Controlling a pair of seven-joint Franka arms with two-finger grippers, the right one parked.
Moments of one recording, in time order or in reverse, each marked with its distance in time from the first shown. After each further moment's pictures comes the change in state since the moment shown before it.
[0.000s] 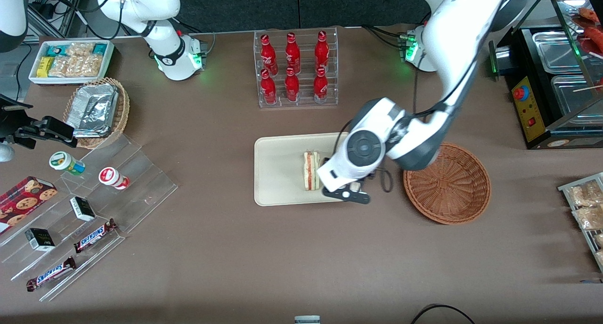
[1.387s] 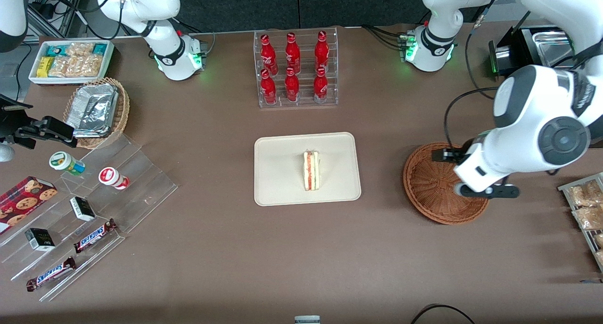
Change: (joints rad) arm 0.327 -0.327 0.105 -0.181 -0.093 -0.206 0.200
